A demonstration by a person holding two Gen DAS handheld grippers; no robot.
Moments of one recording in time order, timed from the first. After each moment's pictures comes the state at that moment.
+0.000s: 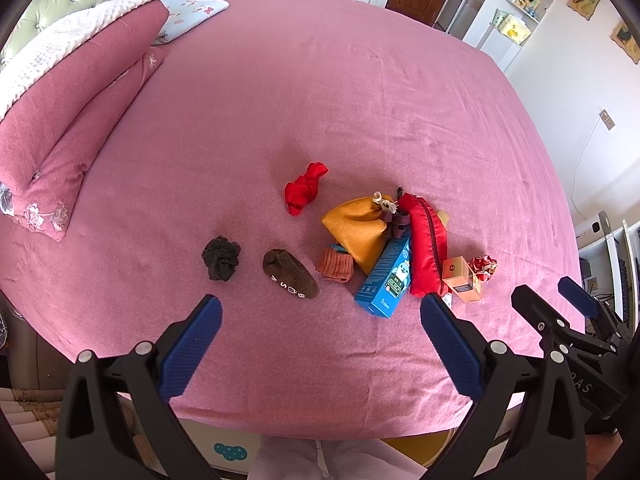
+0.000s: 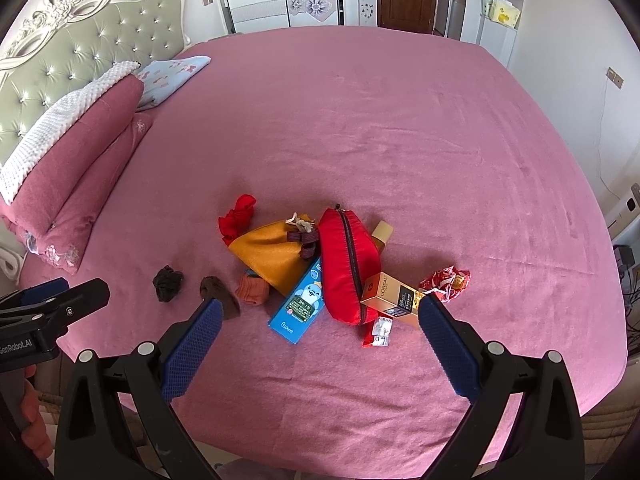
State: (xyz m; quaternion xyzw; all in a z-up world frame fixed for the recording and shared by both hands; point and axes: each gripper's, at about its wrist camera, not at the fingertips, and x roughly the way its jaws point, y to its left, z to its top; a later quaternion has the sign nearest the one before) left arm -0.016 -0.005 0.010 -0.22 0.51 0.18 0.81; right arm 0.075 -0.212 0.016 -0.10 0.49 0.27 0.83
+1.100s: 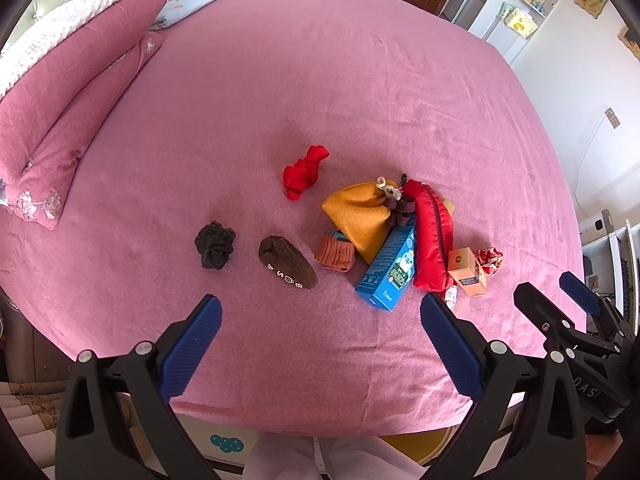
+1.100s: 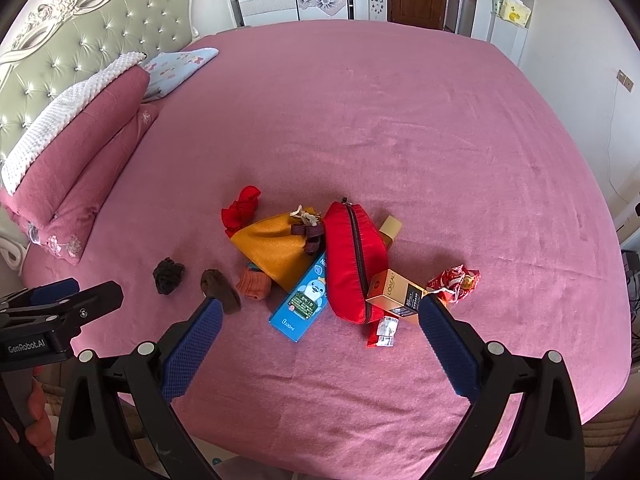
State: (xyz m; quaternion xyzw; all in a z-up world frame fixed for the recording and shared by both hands) left arm -0.006 -0.006 -0.014 -0.23 0.53 0.19 0.79; right arm 0.081 -0.210 0.000 -0.11 0.50 0.28 0.82
